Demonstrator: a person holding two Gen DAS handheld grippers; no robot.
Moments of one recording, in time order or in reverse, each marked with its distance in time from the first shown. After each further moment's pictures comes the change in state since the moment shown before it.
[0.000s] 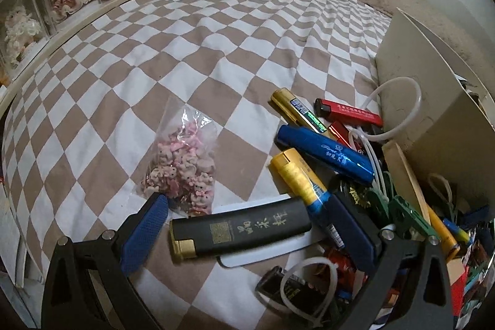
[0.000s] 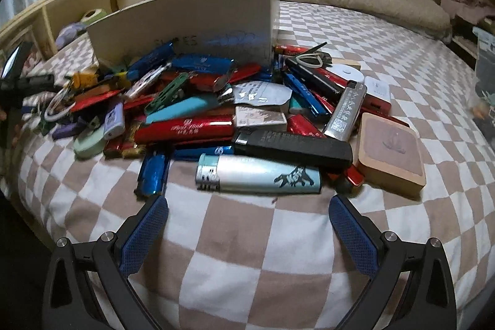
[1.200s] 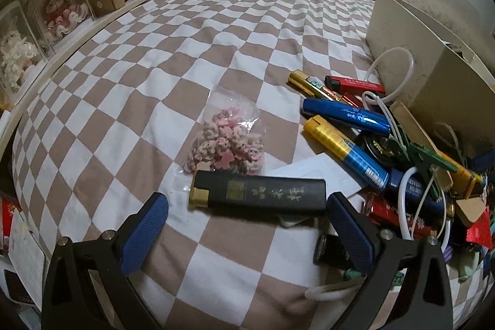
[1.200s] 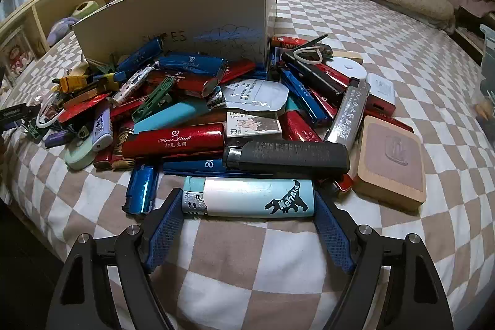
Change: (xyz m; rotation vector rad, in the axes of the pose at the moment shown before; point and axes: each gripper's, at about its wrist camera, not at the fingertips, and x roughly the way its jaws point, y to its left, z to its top) left arm -0.009 0.025 -0.016 0.129 -0.004 0.001; right arm 0.008 -0.002 0.015 -0.012 0.090 -0.006
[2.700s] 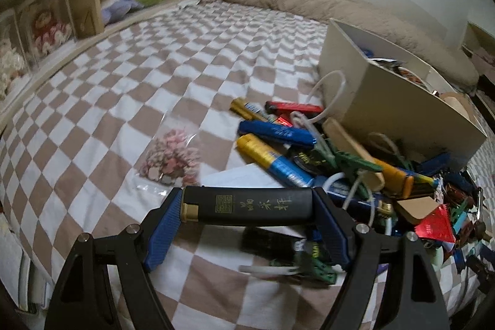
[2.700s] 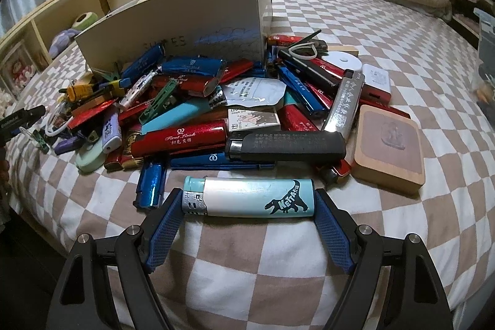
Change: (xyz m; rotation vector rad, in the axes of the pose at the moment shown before) left arm -0.043 -0.031 -0.017 0.032 -0.166 -0.151; right arm -0.010 -0.003 -0.005 0.068 -0.008 0.036
